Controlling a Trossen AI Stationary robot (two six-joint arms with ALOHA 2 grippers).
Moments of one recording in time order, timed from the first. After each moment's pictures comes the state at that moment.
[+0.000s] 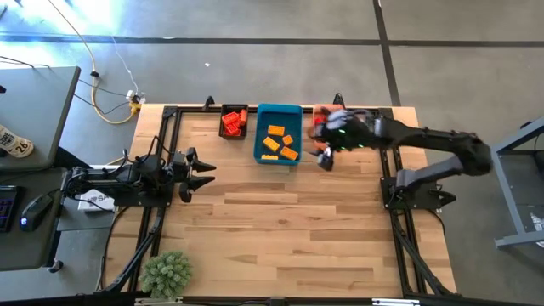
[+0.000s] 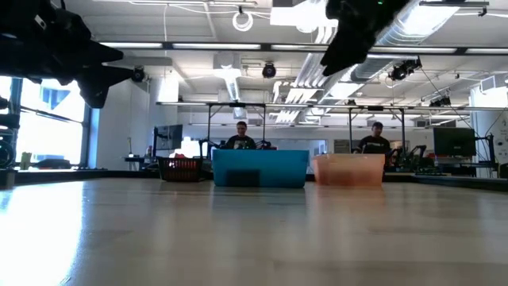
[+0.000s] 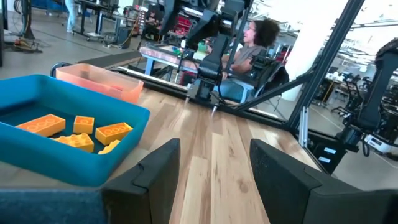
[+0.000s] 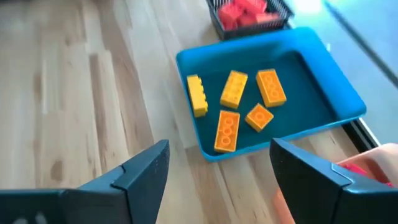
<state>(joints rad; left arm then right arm) 0.16 0.03 0.01 0.01 -0.01 -0.28 -0.24 1.26 1.13 -0.65 0.05 0.02</state>
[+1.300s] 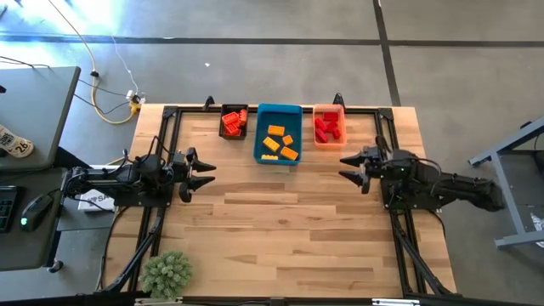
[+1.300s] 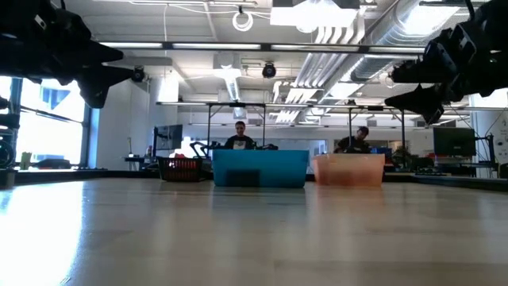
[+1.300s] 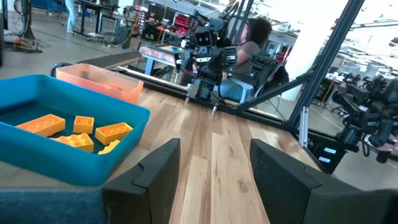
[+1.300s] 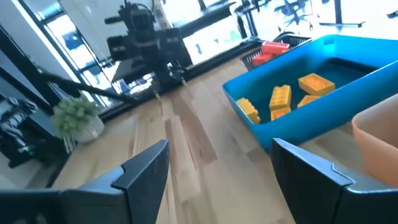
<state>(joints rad) 0.16 0.03 0.01 0.01 -0.01 -0.28 -0.24 0.14 0.08 -0.09 -0.09 0.38</state>
